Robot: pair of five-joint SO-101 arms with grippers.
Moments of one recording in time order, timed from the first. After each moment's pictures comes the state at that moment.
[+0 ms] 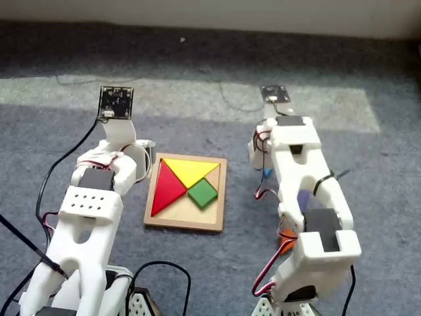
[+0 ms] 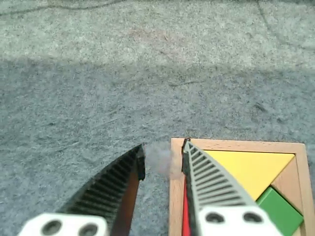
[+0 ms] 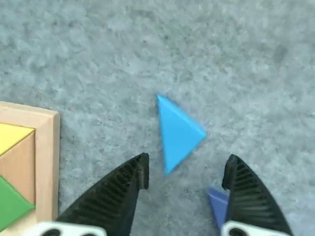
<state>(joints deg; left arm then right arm) -0.5 -35.9 53.4 38.7 9.7 -11.5 12.0 14.1 61.5 3.8</state>
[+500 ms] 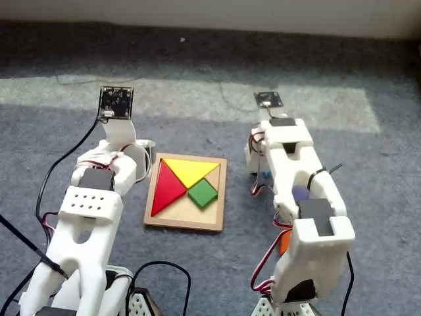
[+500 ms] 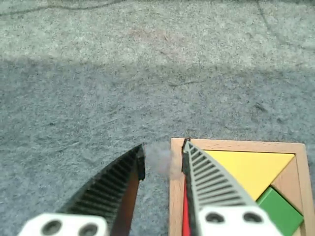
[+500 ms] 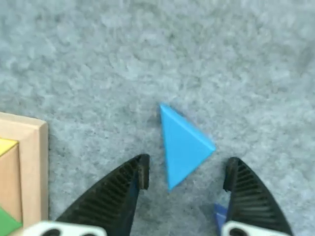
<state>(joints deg) -0.5 -35.9 53.4 38.7 9.7 -11.9 17.8 12.9 58.8 3.8</state>
